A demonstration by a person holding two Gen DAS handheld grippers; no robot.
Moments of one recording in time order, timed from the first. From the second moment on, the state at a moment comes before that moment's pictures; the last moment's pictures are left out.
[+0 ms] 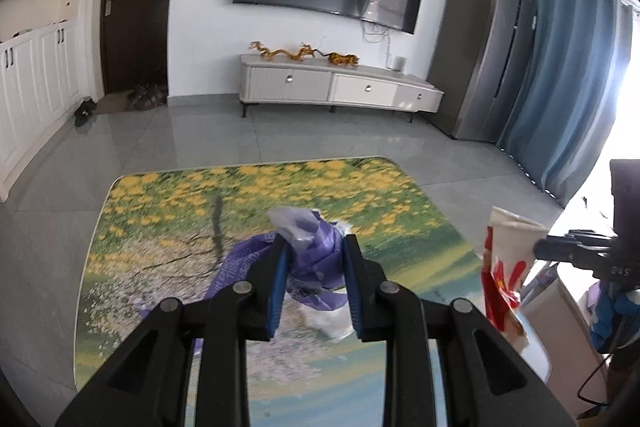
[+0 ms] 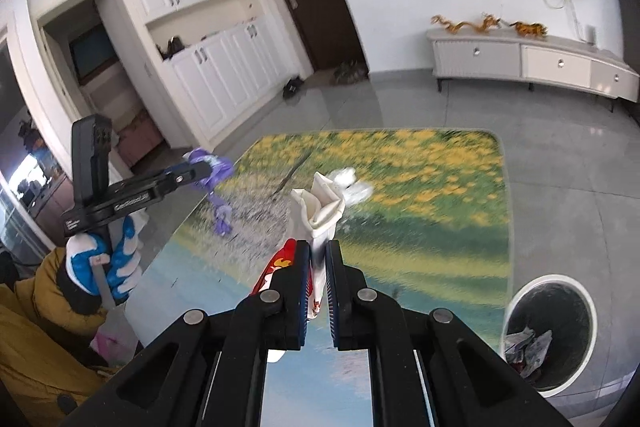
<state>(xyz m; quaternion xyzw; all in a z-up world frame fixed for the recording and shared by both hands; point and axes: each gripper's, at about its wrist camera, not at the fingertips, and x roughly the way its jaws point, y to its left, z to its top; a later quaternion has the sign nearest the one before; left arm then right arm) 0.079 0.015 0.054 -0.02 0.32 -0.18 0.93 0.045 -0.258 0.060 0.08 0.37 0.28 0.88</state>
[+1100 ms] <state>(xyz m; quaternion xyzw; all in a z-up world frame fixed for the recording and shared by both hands) 0.185 -0.394 -0.040 -0.05 0.46 -0.38 0.80 0.083 -0.541 -0.039 0.13 0.40 -0.03 0.91</state>
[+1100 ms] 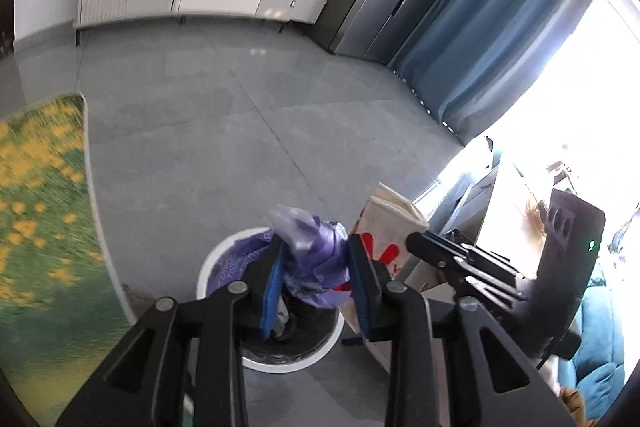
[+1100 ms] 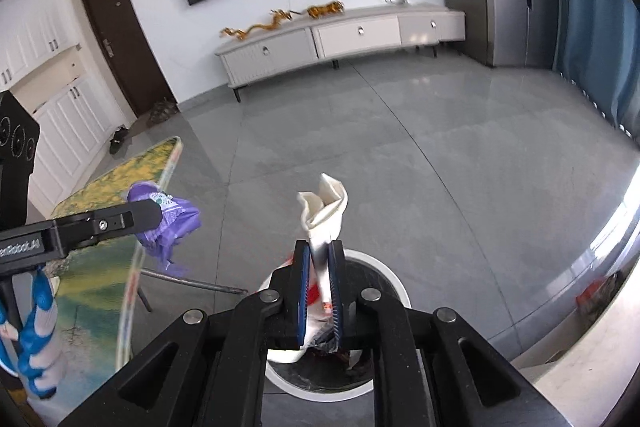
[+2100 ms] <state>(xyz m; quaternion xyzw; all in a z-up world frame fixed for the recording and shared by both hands) 0.122 -0.199 0.065 -0.04 0.34 -0.25 0.91 0.034 -0.436 0.085 0.10 0.29 0.03 0.95</state>
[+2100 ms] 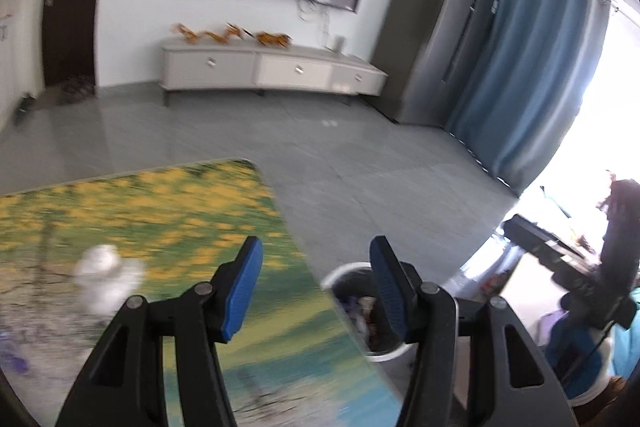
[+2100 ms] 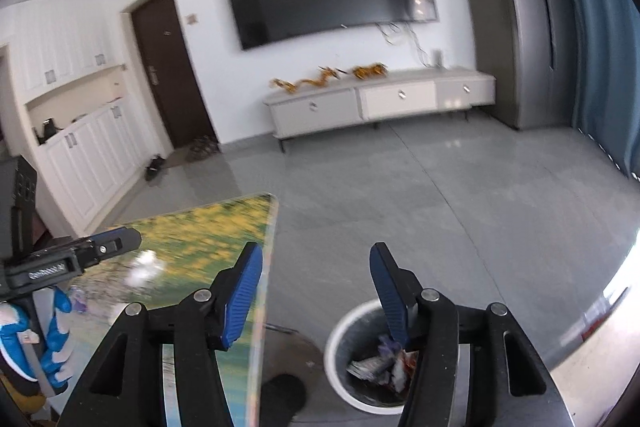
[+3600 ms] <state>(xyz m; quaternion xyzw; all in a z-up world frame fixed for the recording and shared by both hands) 0.094 0.135 -0.040 -0.12 0.40 0.03 0.91 0.164 -0.197 0.040 0.04 0.36 0.21 0.91</state>
